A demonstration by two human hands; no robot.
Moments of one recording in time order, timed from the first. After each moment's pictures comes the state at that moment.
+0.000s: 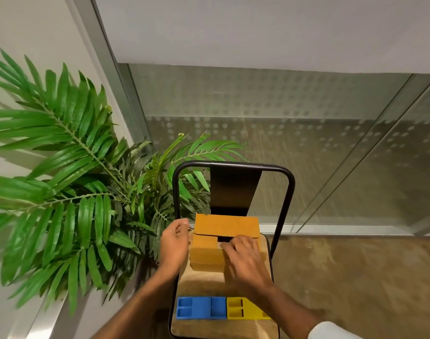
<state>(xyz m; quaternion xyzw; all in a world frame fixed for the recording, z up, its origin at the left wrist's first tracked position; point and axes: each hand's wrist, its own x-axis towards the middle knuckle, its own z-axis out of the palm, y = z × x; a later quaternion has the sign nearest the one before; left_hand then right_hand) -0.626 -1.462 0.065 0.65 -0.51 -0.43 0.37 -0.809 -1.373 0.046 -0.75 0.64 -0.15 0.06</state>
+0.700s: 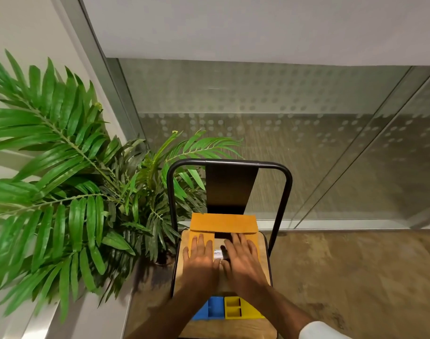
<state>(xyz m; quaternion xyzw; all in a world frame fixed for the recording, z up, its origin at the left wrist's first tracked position) -0.668 -1.417 0.007 0.58 -0.80 -0.16 -0.06 -0.811 -1.378 0.013 -0.70 0.70 -0.05 0.16</state>
